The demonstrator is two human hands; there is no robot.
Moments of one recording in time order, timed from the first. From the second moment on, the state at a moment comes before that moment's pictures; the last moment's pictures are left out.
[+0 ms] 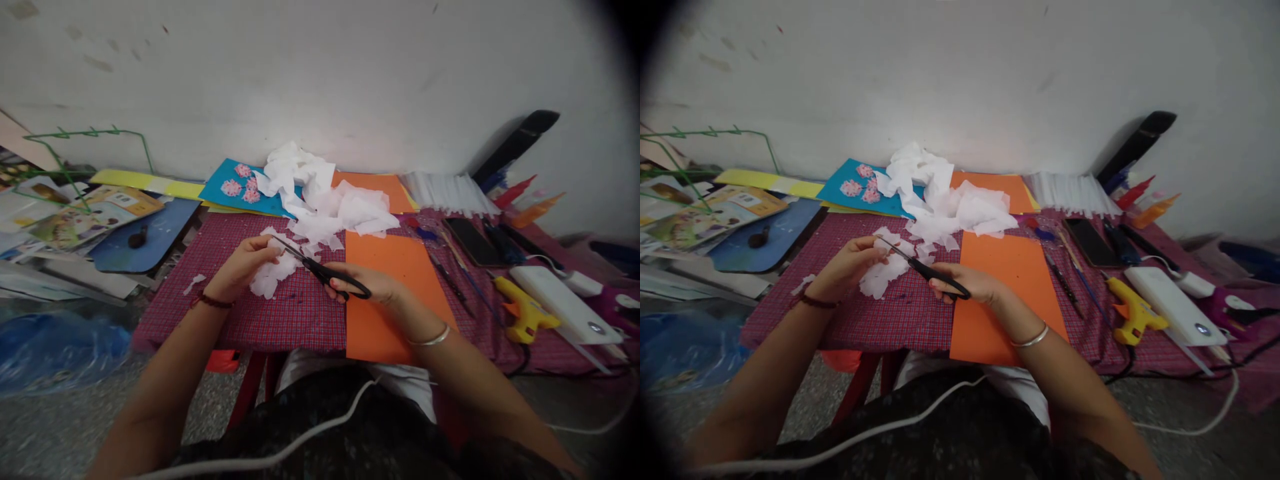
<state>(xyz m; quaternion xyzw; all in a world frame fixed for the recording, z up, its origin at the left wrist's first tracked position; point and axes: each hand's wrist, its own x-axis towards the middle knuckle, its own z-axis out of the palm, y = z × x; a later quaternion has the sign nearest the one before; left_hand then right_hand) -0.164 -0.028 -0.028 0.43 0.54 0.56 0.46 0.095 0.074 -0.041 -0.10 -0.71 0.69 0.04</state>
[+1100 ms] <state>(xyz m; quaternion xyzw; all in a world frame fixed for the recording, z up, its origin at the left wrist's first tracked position) -0.162 -0.021 -0.031 0.44 0.49 0.61 0.44 0.090 0.077 -0.055 -0.01 -0.68 0.74 0.03</state>
